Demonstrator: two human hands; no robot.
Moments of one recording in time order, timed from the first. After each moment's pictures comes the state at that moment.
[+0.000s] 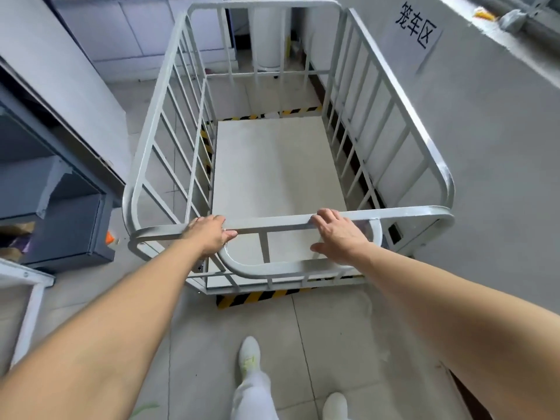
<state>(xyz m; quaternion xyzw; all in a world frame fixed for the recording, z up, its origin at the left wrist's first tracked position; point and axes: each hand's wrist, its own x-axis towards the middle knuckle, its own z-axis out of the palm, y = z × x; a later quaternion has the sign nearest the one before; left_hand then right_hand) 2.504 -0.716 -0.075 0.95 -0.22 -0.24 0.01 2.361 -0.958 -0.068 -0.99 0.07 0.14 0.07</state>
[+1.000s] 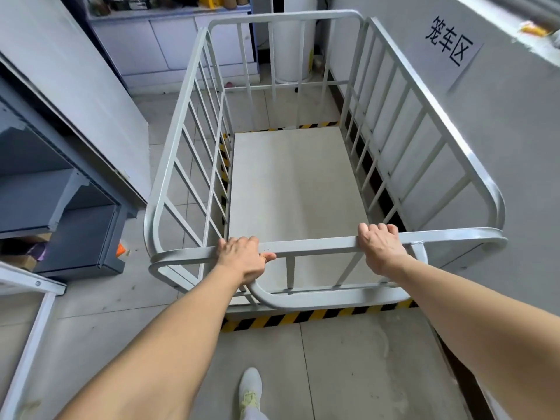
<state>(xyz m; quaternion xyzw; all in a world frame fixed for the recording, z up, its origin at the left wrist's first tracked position) 2.509 -0.802 -0.084 0.95 -0.20 -0.22 -0.05 2.414 -1.063 -0.108 -0.98 0.14 0.13 -0.07</state>
